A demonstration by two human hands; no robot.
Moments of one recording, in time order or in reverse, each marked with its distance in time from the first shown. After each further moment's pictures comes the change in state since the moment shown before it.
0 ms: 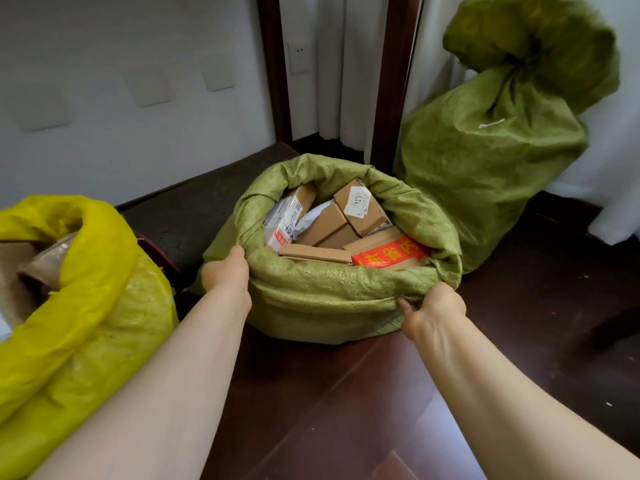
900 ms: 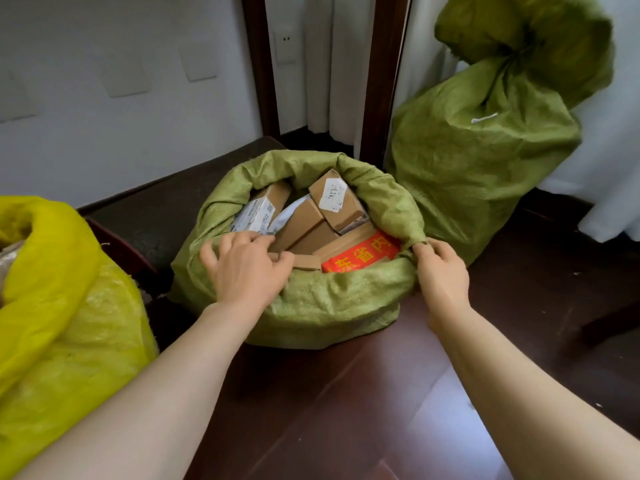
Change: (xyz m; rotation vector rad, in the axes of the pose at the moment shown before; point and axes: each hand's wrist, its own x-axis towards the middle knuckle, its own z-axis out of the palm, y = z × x) left_hand -0.013 -0.013 0.026 1.128 -0.032 1.053; right_hand 0.019 -0.028 0.000 -0.738 -0.267 -0.721
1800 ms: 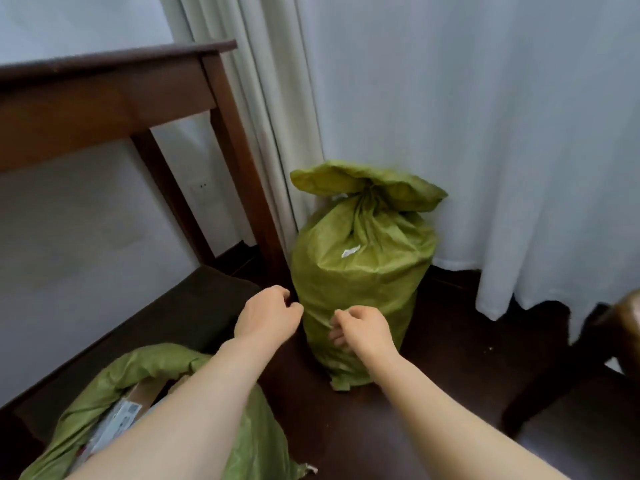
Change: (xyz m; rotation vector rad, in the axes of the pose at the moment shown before) left_hand 0.083 0.284 -0.099 -0.162 -0.324 0.085; right_hand 0.119 -0.123 -0.107 -0.001 -0.314 0.066
